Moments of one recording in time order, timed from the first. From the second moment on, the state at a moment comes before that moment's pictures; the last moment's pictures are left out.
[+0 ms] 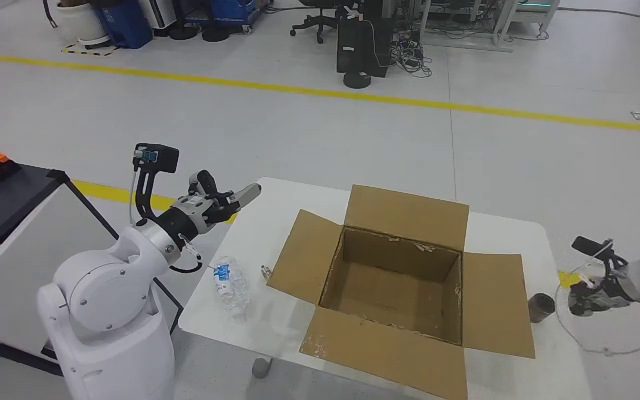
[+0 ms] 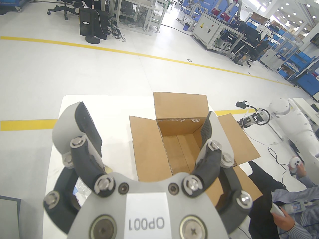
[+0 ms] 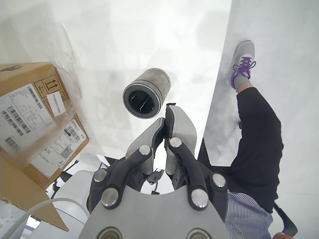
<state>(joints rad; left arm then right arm) 1.23 -1.62 -1.81 -2.17 0.84 -0.22 -1.19 -0.88 -0.73 1.48 -0.89 -0.60 -0.15 1.54</state>
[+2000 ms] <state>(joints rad) 1.23 -1.62 -1.81 -2.17 0.84 -0.22 -1.19 -1.53 -0.49 1.81 -1.38 -0.33 -0.21 1.31</state>
